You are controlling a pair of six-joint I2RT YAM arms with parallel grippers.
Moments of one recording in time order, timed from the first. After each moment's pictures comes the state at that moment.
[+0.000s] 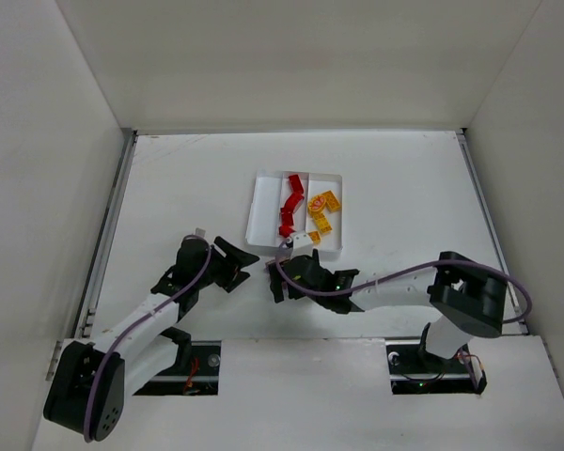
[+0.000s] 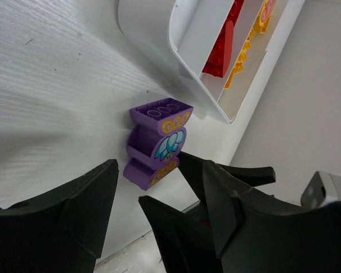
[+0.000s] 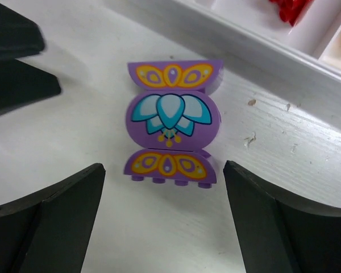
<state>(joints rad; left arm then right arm) -0.35 0.91 0.24 0.04 0.29 -1.27 1.16 1.60 0.77 0.12 0.40 0.64</state>
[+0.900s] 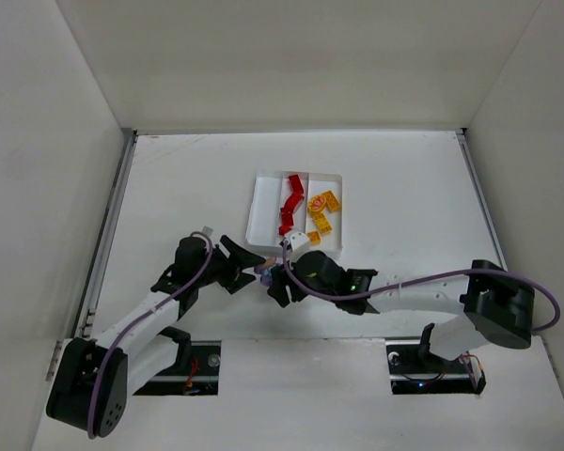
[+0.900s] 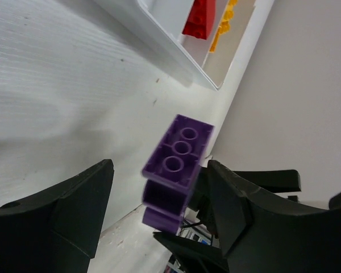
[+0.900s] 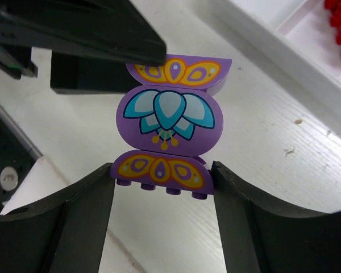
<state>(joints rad) -0.33 0.95 0.25 0.09 0.47 -1.25 1.16 1.45 0.74 0.14 0.21 0.49</state>
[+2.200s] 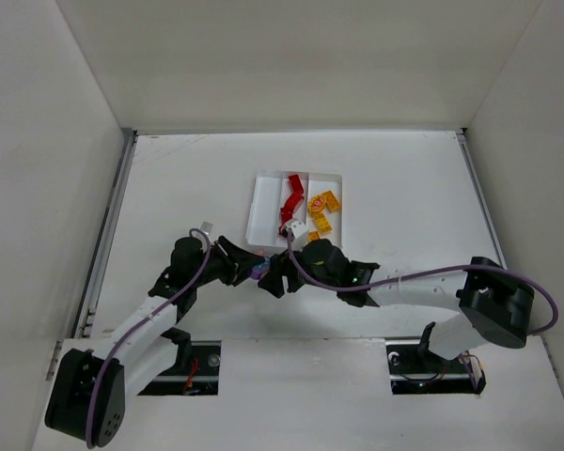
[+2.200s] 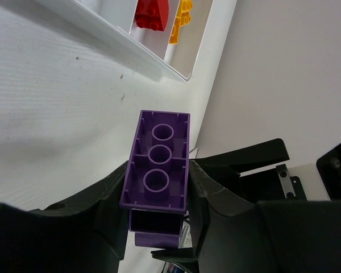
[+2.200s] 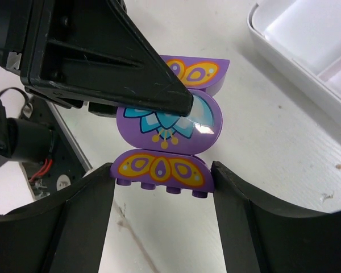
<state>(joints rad) -0.32 0.89 0.24 0.16 0.50 -1.28 1.09 1.47 0.74 0.30 -0.01 0.52</state>
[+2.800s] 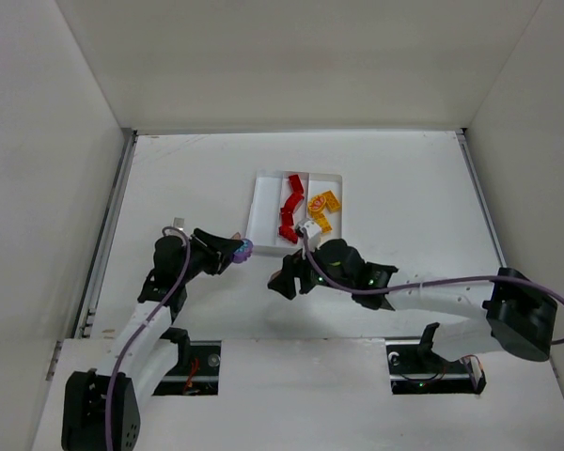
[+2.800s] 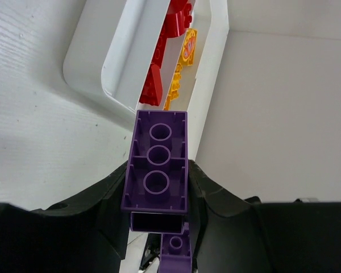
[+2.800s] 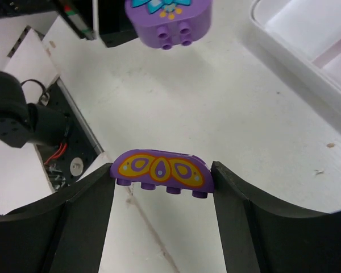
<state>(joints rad) -0.13 0.80 0.24 0.14 0.45 -1.26 1.07 1.32 0.66 0.27 -0.04 0.52</state>
